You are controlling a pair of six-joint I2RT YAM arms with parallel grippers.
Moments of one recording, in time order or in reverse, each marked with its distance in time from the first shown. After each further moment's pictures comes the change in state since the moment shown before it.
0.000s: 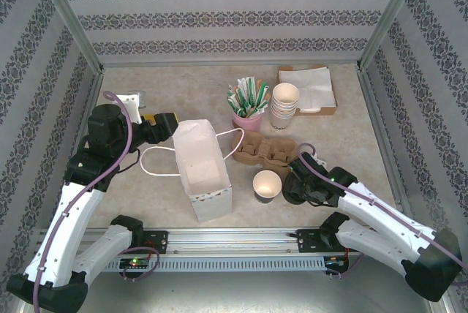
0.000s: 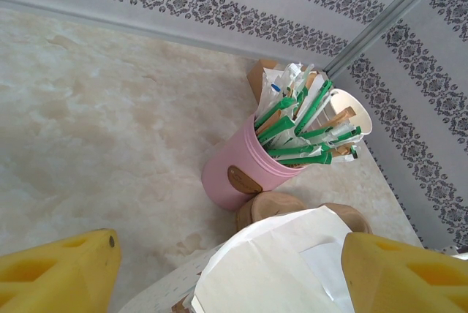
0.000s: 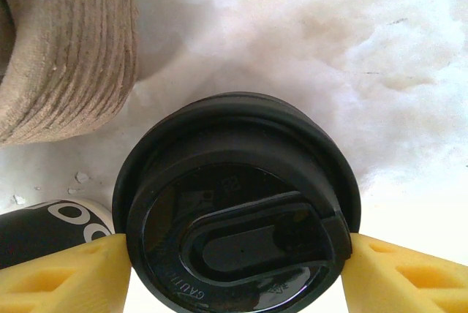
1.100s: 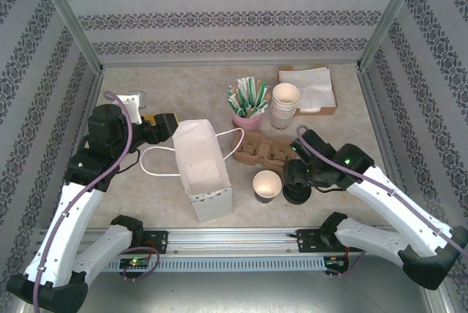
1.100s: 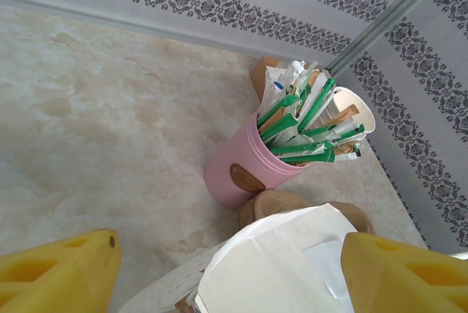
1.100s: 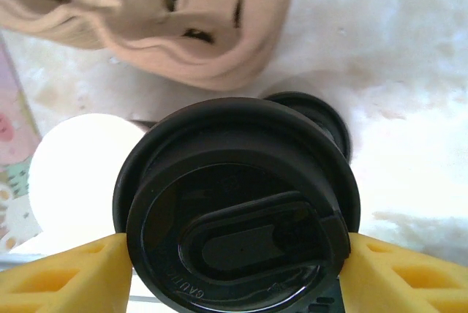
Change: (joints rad) left arm 0.000 0.000 0.000 -0.008 -0.003 0.004; right arm 0.073 0.123 0.485 -0.351 -0.064 -0.247
